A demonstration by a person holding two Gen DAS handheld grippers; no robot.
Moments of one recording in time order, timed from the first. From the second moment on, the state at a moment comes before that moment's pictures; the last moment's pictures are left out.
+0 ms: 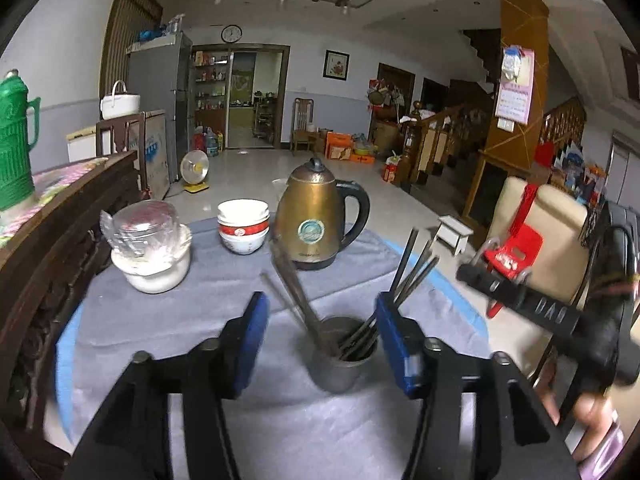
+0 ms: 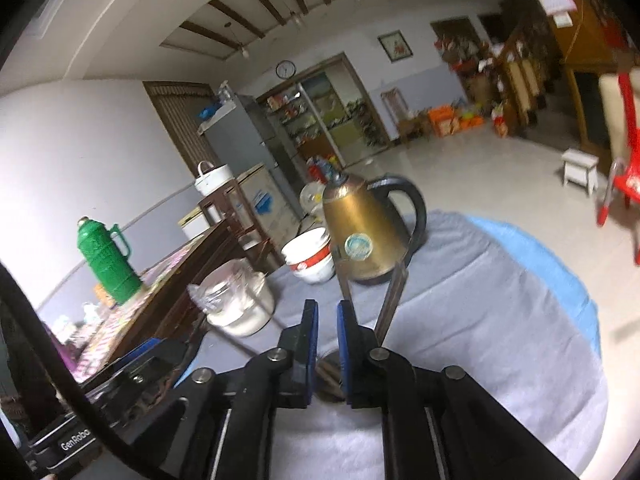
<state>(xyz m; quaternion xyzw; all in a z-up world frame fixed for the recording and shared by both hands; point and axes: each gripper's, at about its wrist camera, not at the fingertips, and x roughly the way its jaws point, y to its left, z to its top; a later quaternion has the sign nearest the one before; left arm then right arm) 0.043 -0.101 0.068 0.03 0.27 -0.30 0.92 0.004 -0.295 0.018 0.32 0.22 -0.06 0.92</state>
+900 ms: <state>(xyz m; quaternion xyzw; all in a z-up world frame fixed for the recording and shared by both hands) 0.023 -0.052 0.003 0.15 0.32 -0.10 0.93 -0.046 -0.234 -0.016 0.20 0.27 -0.08 0.94</state>
